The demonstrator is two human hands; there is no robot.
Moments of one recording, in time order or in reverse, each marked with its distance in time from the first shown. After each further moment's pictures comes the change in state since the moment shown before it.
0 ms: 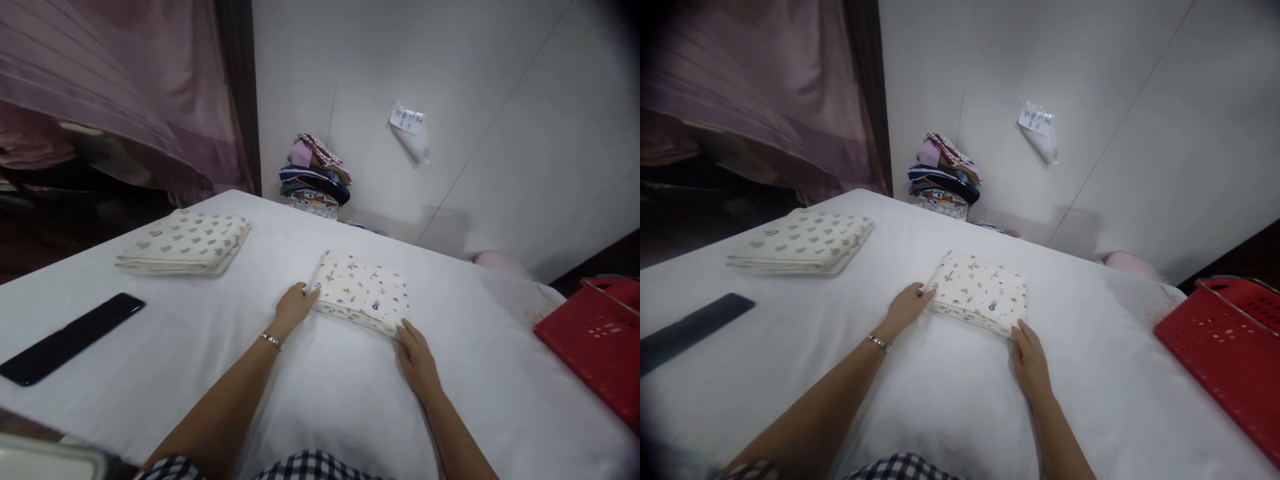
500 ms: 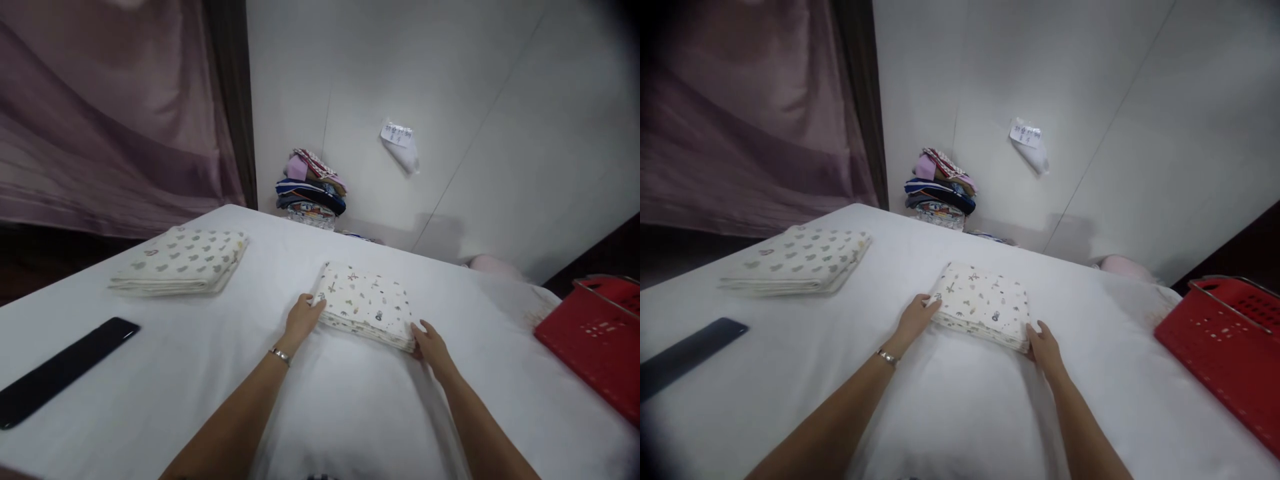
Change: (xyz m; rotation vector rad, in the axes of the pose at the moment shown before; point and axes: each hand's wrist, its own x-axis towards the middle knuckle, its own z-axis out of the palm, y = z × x) left_hand 0.012 0.003 0.012 -0.215 -0.032 -0.083; right_hand 0.054 0.005 -0.014 0.438 -0.069 0.833
